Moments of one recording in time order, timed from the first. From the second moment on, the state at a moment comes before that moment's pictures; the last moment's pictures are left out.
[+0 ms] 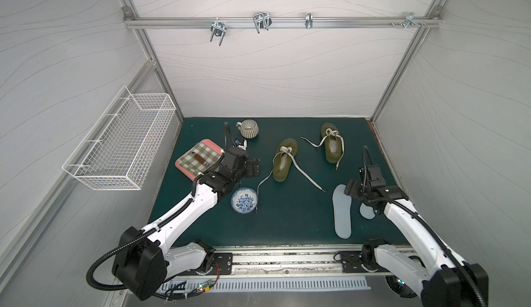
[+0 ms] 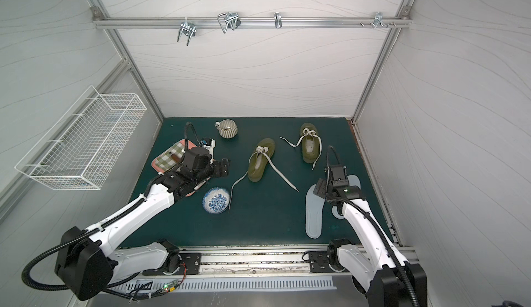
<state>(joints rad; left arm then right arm) -0.51 1.19 0.88 -0.36 -0.18 -0.36 0.19 0.96 0.64 -0.77 0.14 0.59</state>
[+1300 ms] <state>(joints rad) -0.57 1.37 1.06 -0.61 0.14 -0.49 0.05 1.08 0.47 -0.64 -0.21 0.65</state>
